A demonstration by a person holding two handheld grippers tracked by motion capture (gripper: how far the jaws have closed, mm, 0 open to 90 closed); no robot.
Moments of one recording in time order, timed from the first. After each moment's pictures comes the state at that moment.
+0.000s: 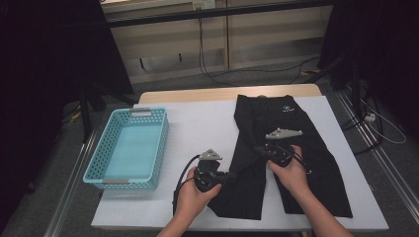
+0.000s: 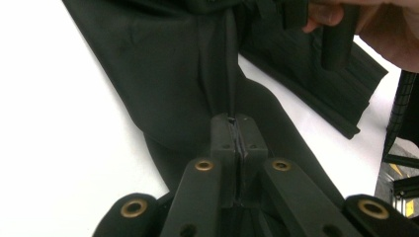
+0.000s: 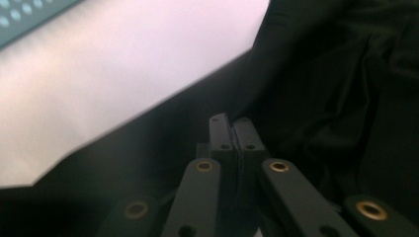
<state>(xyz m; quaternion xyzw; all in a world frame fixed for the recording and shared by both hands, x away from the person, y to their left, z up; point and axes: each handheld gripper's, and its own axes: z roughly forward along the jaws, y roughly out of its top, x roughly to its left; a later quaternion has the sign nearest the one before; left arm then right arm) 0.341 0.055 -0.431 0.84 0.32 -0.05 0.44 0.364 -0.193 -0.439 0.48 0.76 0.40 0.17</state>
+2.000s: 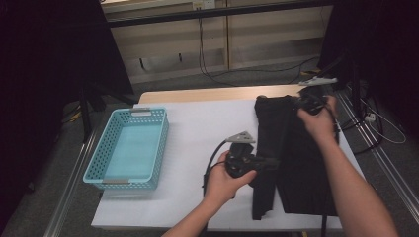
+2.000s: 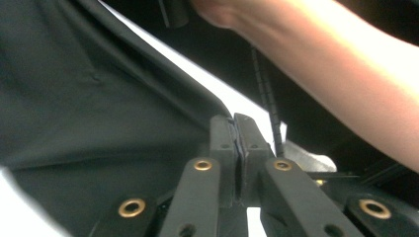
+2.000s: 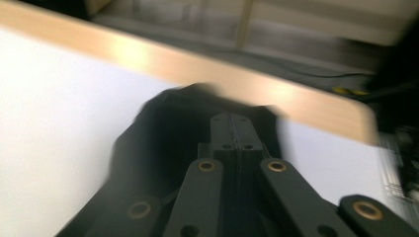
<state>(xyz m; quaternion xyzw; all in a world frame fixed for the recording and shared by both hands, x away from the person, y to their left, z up) 0.344 -0.043 -0.369 0.78 0.20 -0.14 0.57 0.454 -0.299 -0.352 0.54 0.70 0.34 0.32</state>
